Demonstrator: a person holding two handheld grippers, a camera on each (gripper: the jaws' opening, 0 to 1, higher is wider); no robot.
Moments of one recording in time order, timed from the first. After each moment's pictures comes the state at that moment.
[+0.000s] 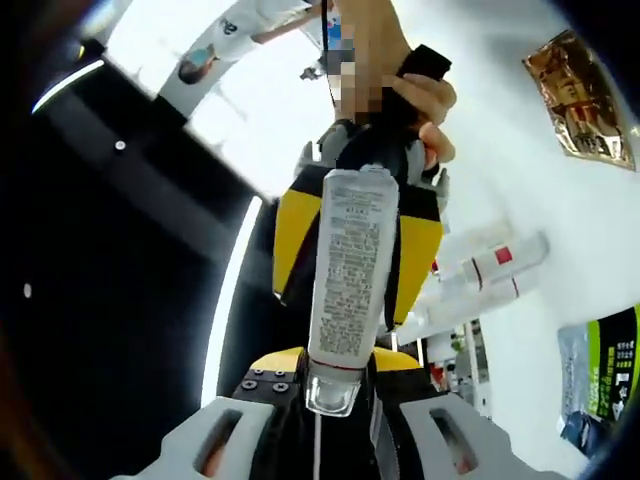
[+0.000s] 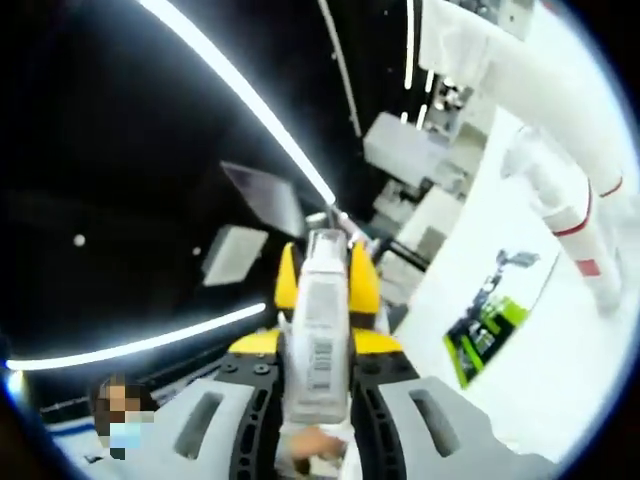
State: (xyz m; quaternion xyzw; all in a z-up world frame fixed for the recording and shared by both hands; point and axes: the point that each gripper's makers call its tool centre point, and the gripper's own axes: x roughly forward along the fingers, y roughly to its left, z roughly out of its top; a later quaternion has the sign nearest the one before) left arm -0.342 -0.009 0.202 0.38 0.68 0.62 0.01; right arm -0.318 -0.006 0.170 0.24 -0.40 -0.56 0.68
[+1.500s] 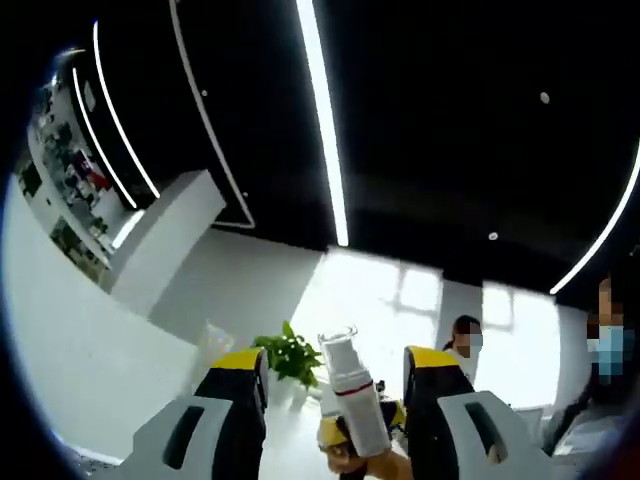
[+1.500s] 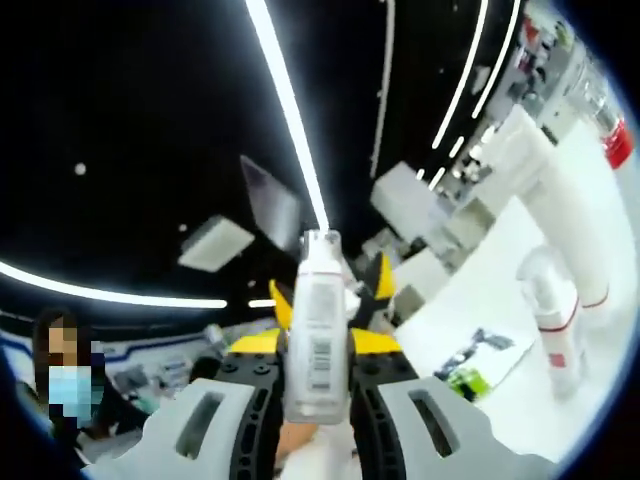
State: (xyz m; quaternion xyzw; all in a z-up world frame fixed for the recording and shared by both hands) left arm -0.341 -0.022 0.216 0.06 -0.34 0.73 0.59; right arm -0.315 -0.006 0.185 0.10 -0.30 -0.67 0.67
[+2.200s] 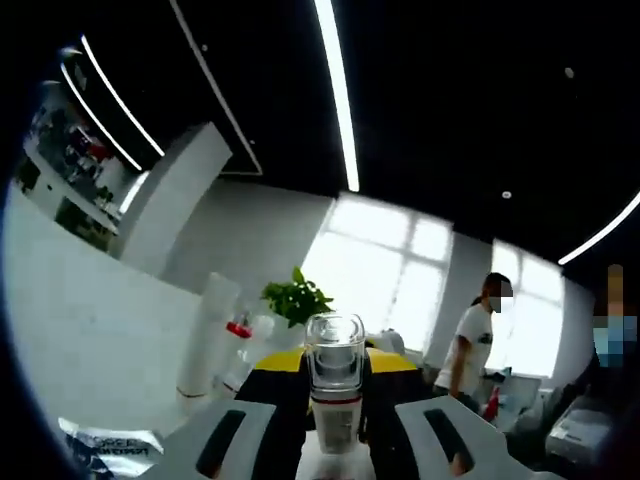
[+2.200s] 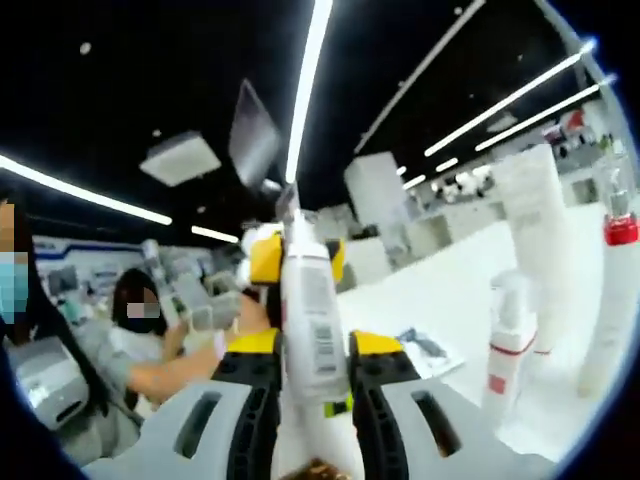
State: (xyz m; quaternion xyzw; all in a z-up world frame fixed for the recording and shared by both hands) left arm -0.330 -0.005 0.186 -0.02 -0.25 0.77 0.59; right arm -0.338 -0.011 0.134 0.09 -0.10 -0.75 0.64
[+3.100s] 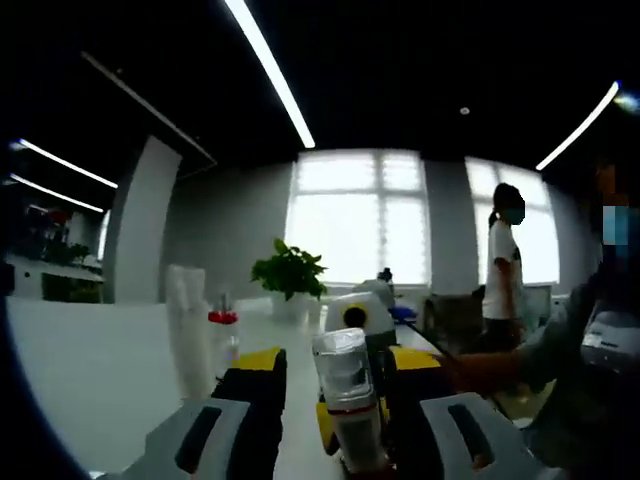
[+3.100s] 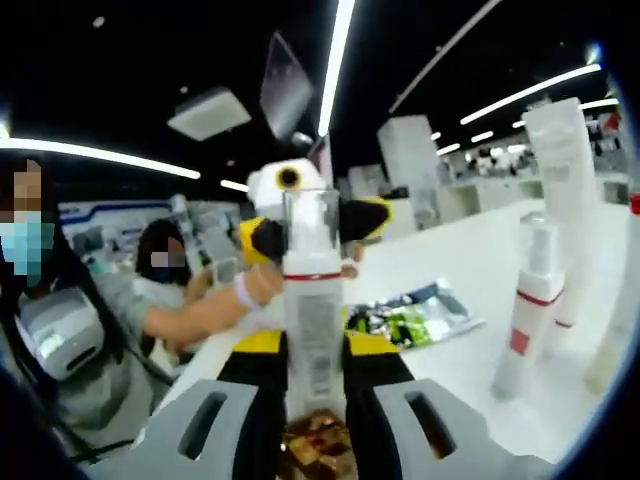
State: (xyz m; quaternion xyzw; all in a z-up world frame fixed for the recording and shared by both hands) left arm -0.330 0.016 0.157 0.00 -0.09 0.78 0.61; right arm -0.308 0.003 0.093 0.12 -0.03 -0.70 0.70
